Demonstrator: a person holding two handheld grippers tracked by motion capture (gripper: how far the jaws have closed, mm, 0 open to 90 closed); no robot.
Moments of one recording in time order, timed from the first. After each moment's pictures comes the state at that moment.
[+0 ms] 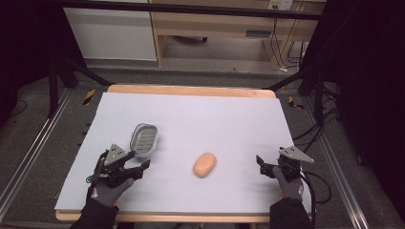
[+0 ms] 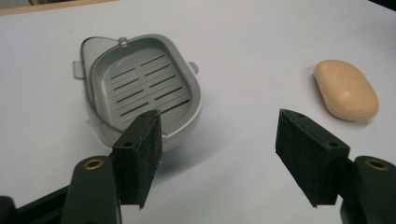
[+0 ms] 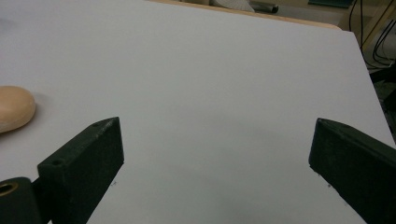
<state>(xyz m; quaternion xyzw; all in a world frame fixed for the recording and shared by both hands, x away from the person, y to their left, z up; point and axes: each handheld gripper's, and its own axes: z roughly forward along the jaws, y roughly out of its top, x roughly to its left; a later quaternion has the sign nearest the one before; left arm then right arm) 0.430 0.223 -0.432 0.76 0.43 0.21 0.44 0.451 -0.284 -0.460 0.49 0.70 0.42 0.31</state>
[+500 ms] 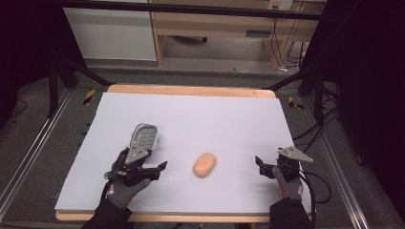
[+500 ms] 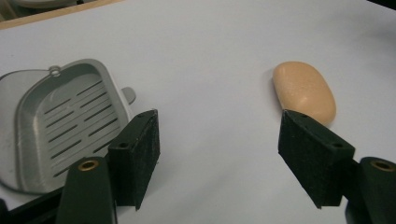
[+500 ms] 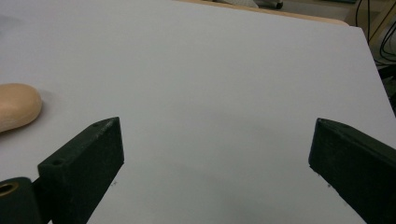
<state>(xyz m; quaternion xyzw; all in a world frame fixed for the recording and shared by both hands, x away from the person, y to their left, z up) 0.434 0.180 -0.424 0.79 0.38 0.20 0.43 0.451 -0.282 -0.460 0.49 0.70 0.42 0.29</state>
